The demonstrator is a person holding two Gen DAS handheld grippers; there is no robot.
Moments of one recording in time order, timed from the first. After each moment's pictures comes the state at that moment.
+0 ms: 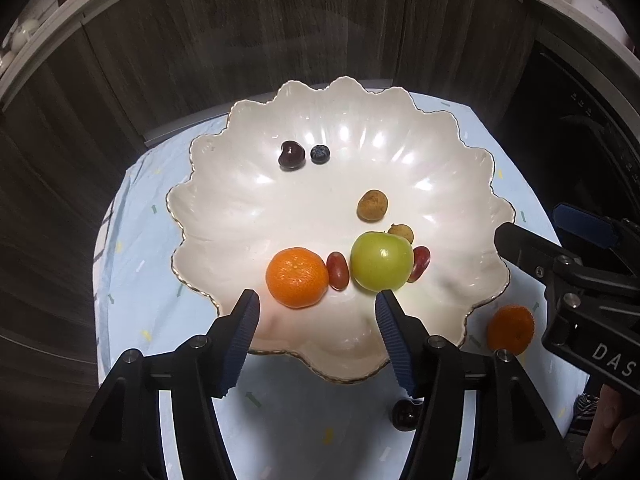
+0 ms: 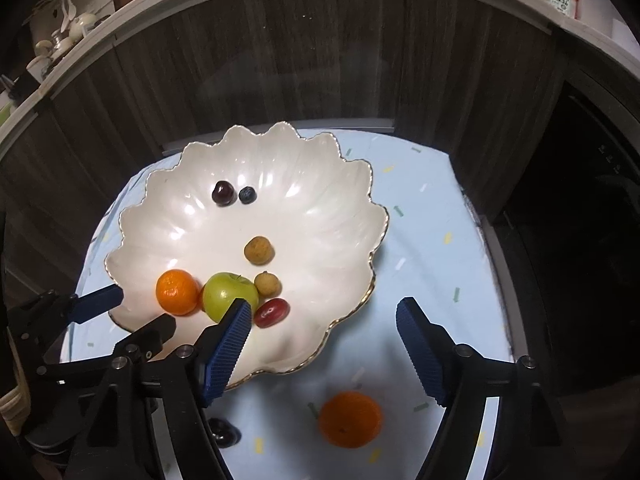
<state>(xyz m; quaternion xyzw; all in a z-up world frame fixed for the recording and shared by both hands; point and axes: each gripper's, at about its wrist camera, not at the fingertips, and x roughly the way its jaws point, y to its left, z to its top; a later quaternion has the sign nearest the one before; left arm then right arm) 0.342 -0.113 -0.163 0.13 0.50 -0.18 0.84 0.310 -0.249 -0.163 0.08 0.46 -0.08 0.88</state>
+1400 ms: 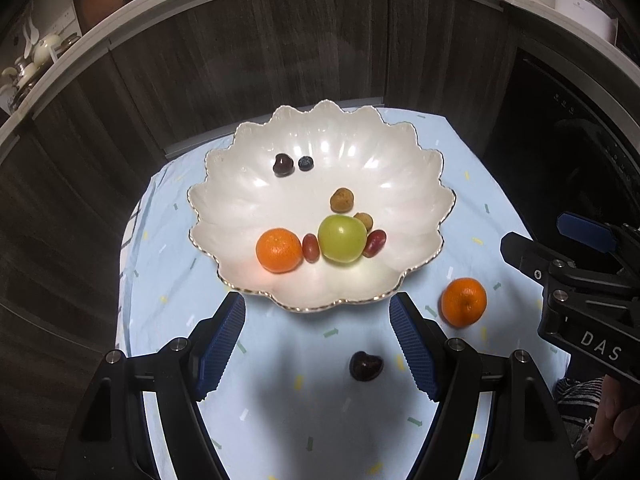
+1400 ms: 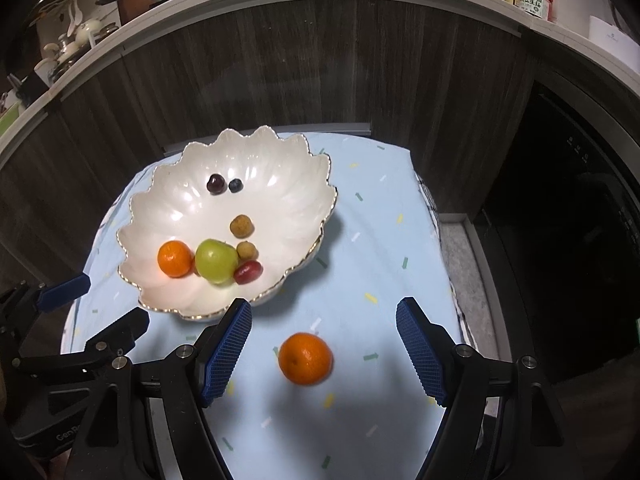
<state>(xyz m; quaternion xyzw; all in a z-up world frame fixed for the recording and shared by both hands) 0.270 -0.124 -0.124 0.14 0.47 -0.16 0.86 0.243 -0.276 -0.139 0.07 0.45 -0.08 0.88</state>
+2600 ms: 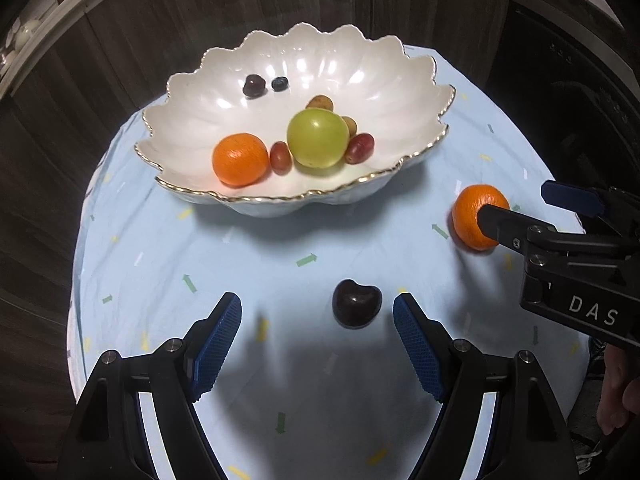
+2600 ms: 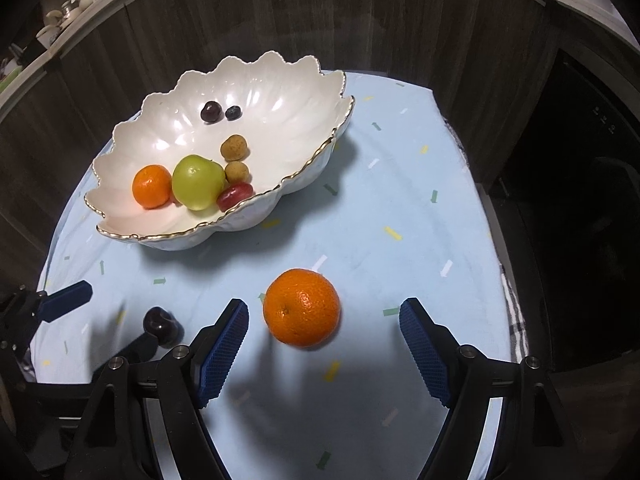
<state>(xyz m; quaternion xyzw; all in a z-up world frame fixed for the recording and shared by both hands) 0.246 -0.126 -0.202 0.16 0.51 -0.17 0.83 0.240 -0.268 -0.214 0.06 0.50 -0.06 0.86</state>
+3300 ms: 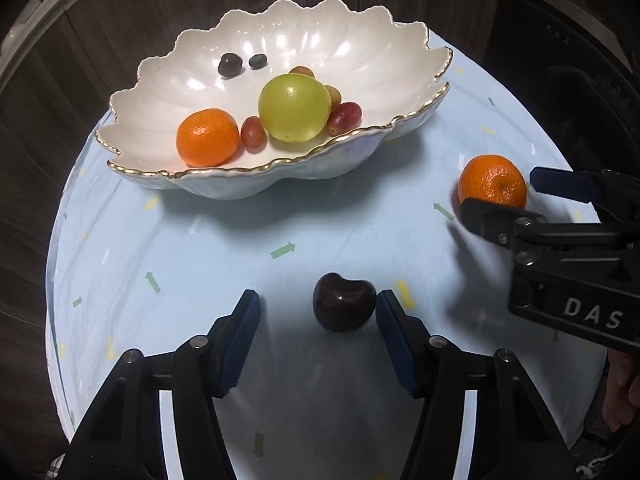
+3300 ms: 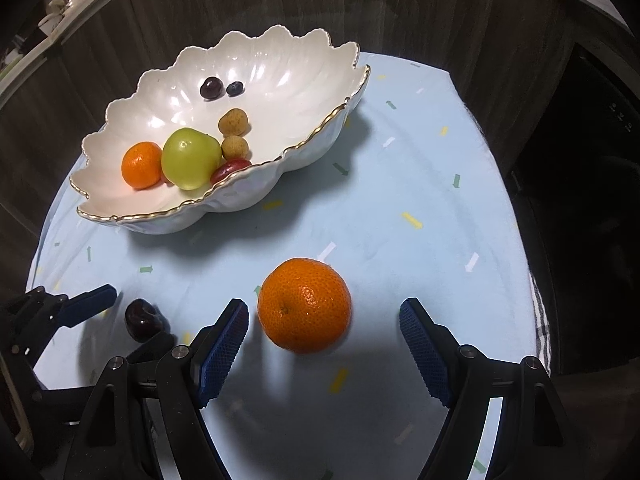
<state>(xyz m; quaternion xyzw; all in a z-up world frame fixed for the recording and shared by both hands) 0.252 -0.135 -0.228 0.17 0.52 -0.19 0.82 0.251 -0.267 -0.240 0.06 0.52 -0.04 0.85</state>
